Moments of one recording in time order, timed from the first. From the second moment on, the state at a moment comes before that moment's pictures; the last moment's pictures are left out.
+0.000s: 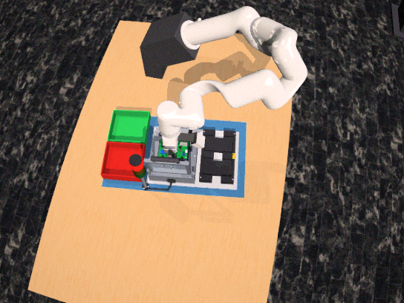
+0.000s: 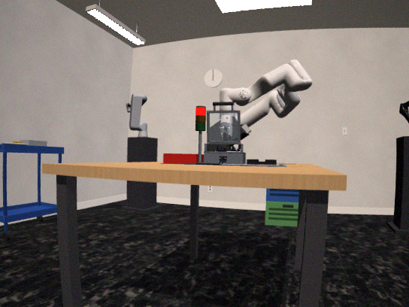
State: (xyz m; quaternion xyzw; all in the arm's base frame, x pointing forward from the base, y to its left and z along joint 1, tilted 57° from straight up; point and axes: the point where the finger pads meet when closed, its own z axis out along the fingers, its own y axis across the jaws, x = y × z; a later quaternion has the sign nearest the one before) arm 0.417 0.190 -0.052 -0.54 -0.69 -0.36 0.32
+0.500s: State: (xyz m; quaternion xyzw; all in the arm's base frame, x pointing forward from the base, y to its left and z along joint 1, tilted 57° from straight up) arm 0.417 0.188 -0.050 -0.54 -0.69 -0.36 0.32
